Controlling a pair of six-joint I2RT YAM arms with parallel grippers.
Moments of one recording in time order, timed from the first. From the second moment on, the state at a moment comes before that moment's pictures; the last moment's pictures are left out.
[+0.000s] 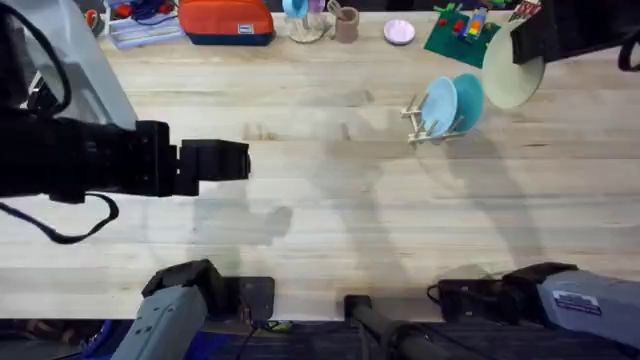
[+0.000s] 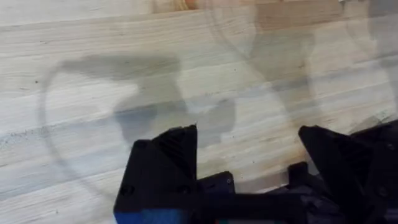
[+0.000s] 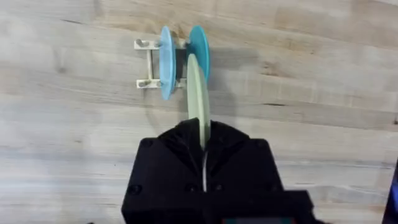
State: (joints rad) left arm 0.27 0.90 1.15 -1.48 0.45 0.26; right arm 0.24 1.38 1.63 -1.37 0.23 0.04
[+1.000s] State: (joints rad) left arm 0.27 0.90 1.15 -1.48 0.45 0.26; right arm 0.18 1.43 1.63 -1.29 0.18 -0.01
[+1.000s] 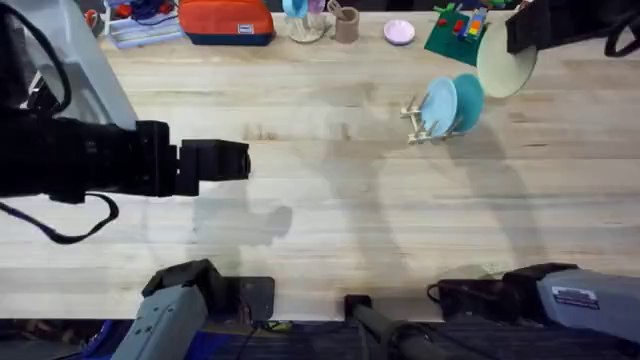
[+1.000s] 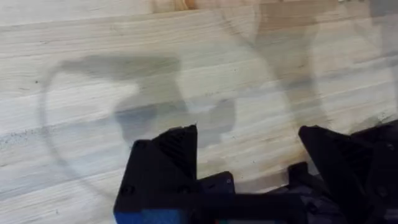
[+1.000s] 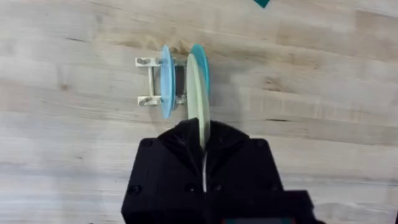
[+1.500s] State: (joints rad) left arm 0.27 0.90 1.15 -1.48 0.45 0.26; right arm 0.18 1.55 1.63 -1.26 0.18 -0.01
